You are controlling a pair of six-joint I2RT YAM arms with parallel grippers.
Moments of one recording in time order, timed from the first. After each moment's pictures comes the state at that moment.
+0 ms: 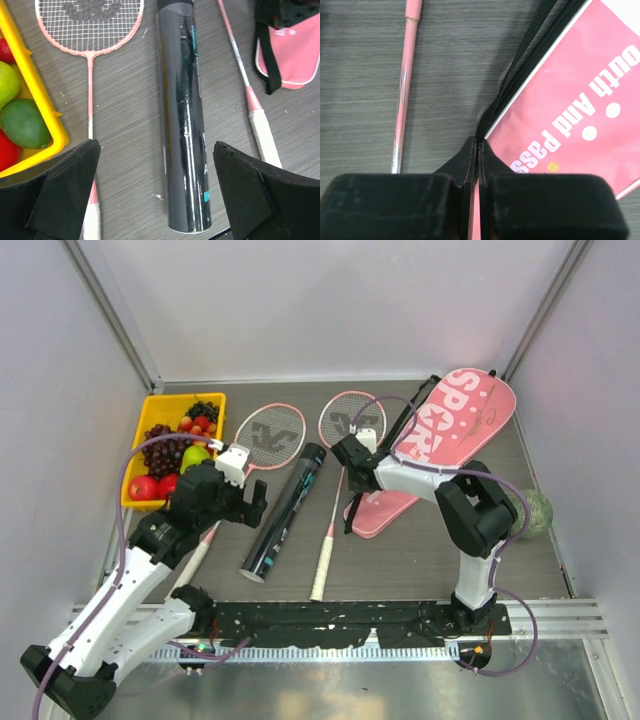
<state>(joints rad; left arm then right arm) -0.53 0.78 0.85 -0.63 -0.04 -0.05 0.68 1.90 1.26 -0.46 0.43 0.58</state>
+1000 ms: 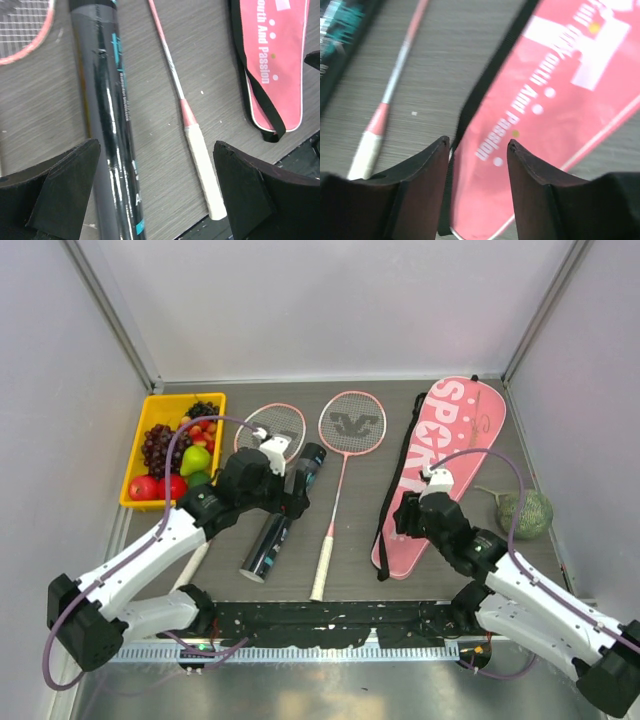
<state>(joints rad) -0.69 1.11 0.93 -0.48 0.03 -0.29 0.68 0.70 0.50 -0.35 0.29 0.48</state>
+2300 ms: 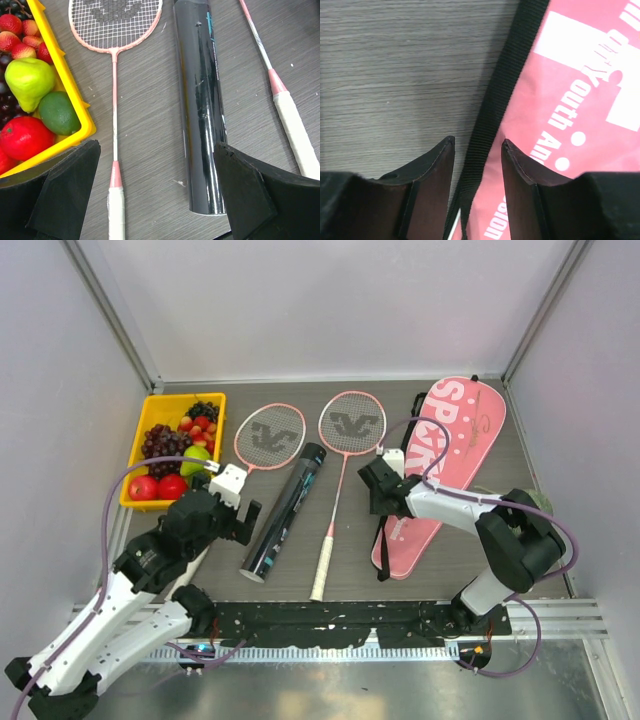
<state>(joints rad) -0.69 0.61 0.79 -0.71 -0.27 0.01 0.66 1.58 0.86 -0.37 0.42 0.58</state>
